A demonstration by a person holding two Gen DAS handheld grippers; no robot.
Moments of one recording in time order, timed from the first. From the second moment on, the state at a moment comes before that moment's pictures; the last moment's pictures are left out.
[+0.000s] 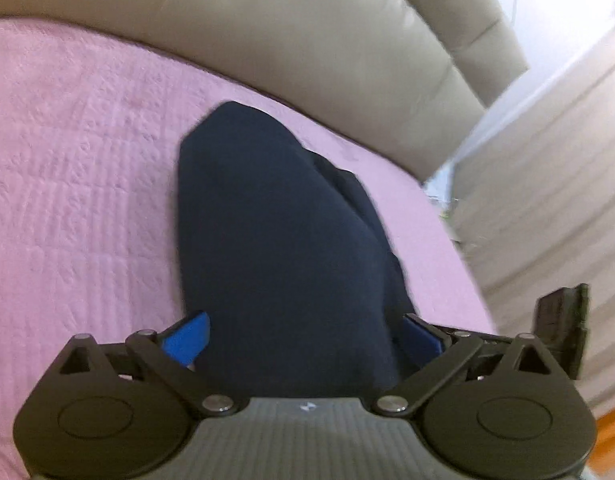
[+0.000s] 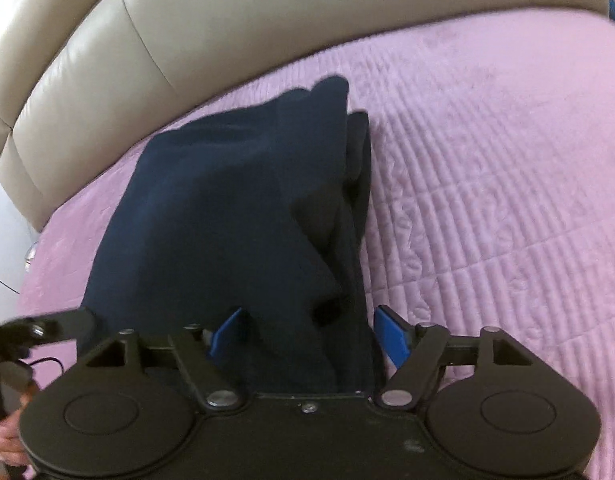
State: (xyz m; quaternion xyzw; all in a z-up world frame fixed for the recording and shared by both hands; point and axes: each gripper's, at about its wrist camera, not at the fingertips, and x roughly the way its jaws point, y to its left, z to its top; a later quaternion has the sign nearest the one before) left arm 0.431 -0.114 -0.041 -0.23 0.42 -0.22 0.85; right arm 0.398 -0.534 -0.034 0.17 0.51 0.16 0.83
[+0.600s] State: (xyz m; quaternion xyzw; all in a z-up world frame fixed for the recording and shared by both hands) left arm 0.456 -0.106 -0.108 -0.34 0.47 -0.28 0.77; right arm 0.386 -0.539 -0.047 0.31 0.49 0.17 0.80
